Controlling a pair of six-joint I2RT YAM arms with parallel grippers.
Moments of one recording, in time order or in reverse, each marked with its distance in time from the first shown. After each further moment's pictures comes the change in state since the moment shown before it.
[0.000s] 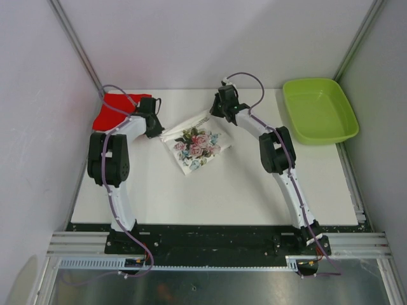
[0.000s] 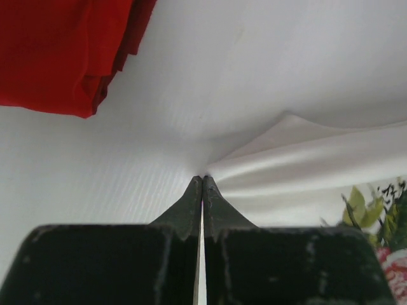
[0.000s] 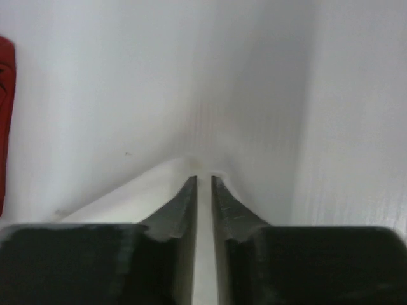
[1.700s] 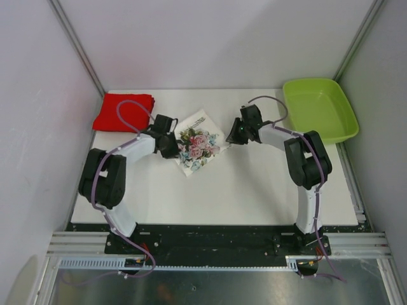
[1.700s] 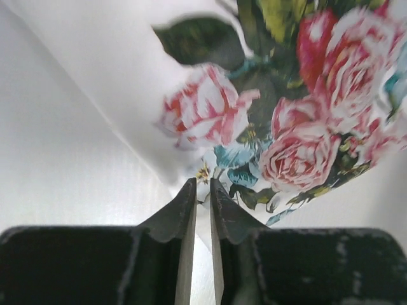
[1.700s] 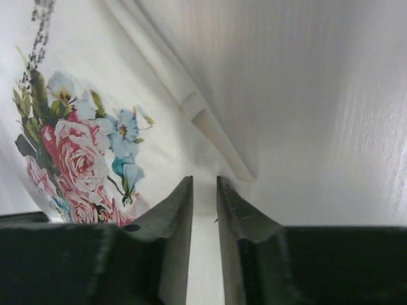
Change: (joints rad) left arm -0.214 -0.241 -0.331 -0.013 0.189 -0.053; right arm -0.056 -0.505 -0.818 0.035 -0.211 0.113
